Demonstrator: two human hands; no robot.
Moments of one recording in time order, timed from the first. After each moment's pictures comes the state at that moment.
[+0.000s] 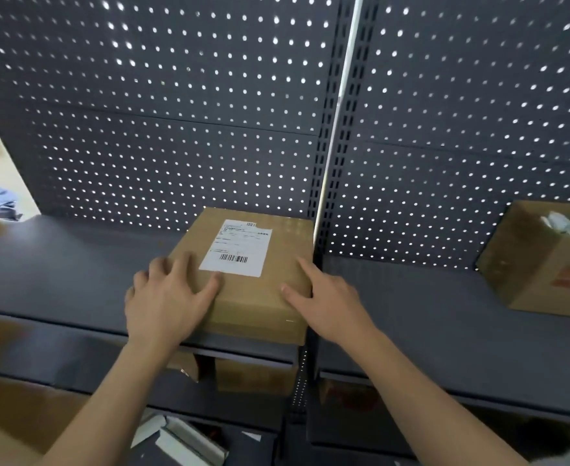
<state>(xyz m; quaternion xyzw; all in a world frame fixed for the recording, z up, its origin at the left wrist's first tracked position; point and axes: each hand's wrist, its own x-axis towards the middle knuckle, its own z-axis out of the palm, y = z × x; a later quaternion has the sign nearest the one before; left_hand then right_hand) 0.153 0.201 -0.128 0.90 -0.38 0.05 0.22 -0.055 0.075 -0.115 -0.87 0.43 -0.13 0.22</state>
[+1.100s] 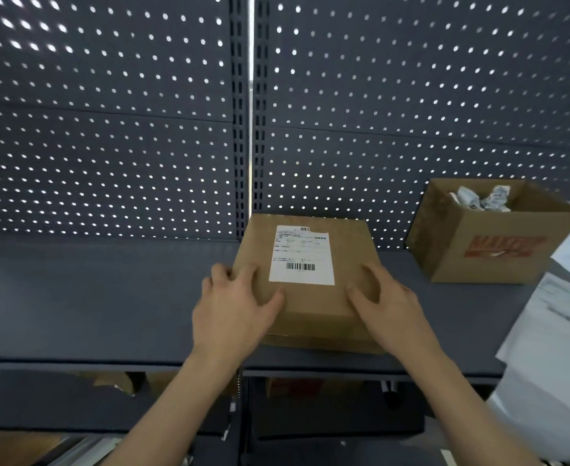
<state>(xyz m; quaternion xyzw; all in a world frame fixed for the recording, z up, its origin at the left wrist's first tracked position) -0.018 0.118 -0.122 0.82 -0.50 -0.03 0.28 -0.226 0.041 -0.112 -0.74 0.58 -0.25 0.24</state>
